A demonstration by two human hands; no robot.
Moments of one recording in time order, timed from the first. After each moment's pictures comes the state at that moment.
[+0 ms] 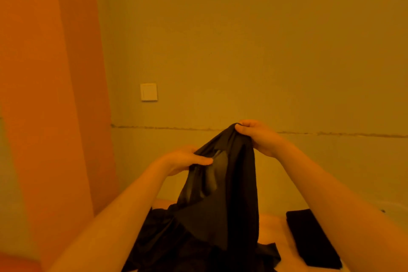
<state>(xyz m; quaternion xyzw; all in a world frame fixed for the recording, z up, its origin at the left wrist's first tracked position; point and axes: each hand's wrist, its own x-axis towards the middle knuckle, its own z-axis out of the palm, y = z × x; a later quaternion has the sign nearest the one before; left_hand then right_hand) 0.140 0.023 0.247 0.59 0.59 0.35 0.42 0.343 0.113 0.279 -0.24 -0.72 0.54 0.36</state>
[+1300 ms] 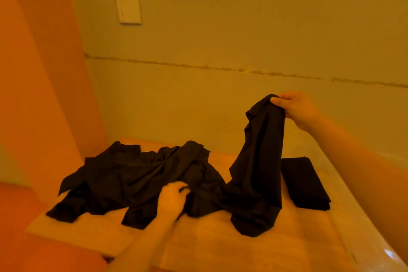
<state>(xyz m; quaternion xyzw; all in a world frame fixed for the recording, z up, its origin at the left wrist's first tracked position) 0.146 0.020 -0.042 0.48 0.78 0.37 0.16 0.388 0.182 0.191 -0.46 -0.69 0.40 0.40</state>
